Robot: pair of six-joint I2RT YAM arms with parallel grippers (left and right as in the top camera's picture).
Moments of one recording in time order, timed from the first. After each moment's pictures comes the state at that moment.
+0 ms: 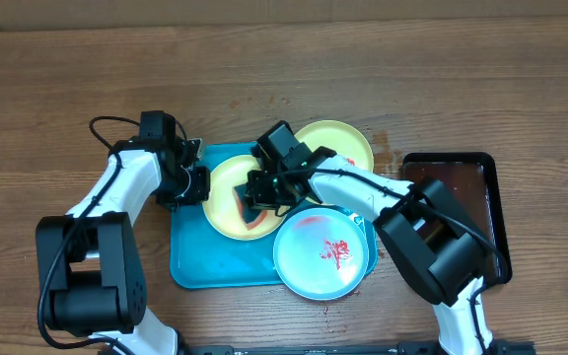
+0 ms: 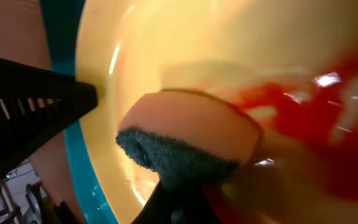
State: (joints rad) left arm 0.02 1.80 1.08 -0.75 0.23 0.01; right arm 0.73 2.13 1.38 -0.33 -0.55 0.70
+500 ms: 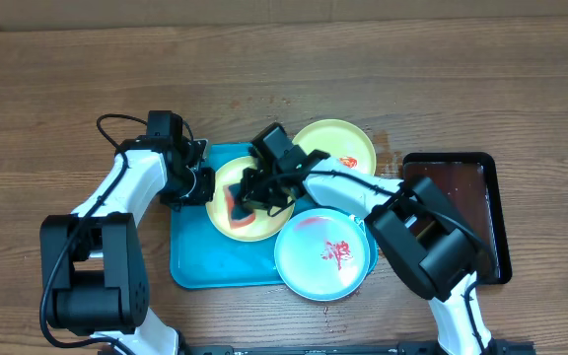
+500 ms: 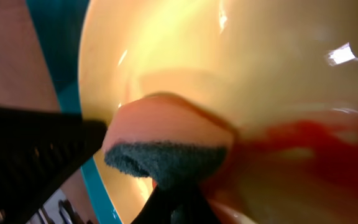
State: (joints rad) left arm -0.01 1.80 1.08 -0.76 0.22 0.01; right arm 0.72 2.17 1.40 -0.30 -0.53 0.85
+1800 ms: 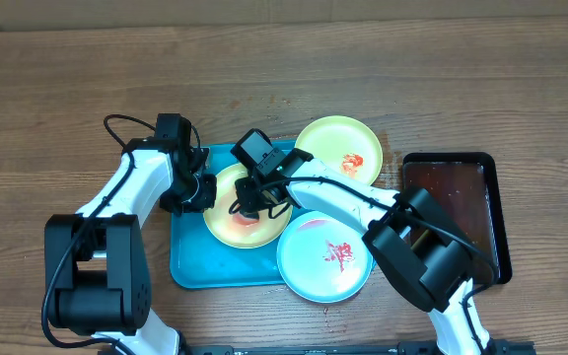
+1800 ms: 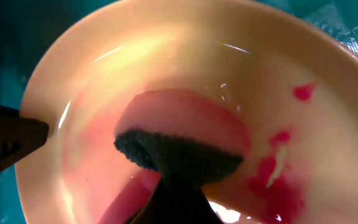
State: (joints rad) left arm -0.03 1.80 1.08 -0.83 0.12 0.00; right arm 0.81 2.15 1.51 -0.53 -0.19 0.53
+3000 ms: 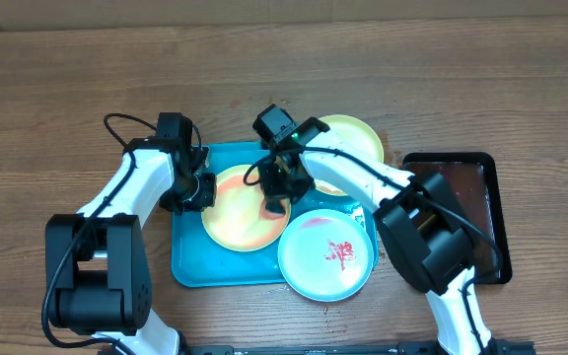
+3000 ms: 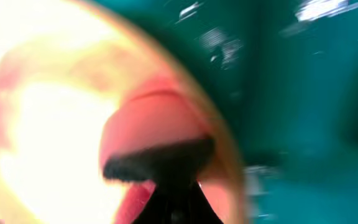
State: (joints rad) left arm -0.04 1.80 1.08 -0.82 0.09 -0.02; right arm 0.71 2.20 1.65 -0.86 -0.29 0.45
